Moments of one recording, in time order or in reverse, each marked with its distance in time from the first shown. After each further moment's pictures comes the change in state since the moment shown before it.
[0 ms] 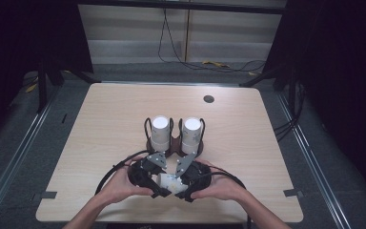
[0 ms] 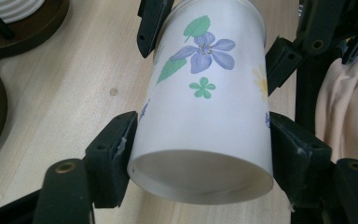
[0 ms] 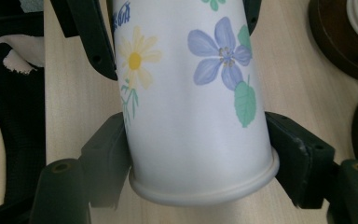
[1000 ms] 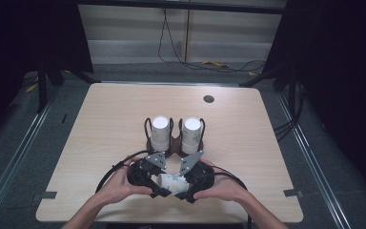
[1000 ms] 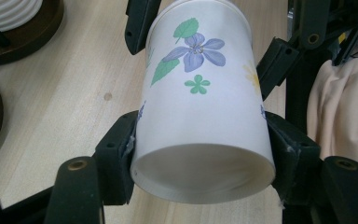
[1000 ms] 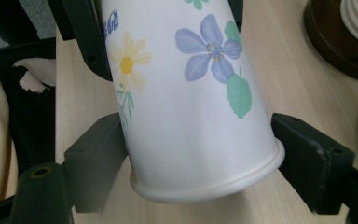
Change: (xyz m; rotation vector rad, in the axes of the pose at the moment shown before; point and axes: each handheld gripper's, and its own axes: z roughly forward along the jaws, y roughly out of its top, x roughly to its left) left arm -0.002 0.000 -0.004 -0.017 -0.018 0.014; right arm -0.003 -0.011 -0.002 -0.090 0.030 0.054
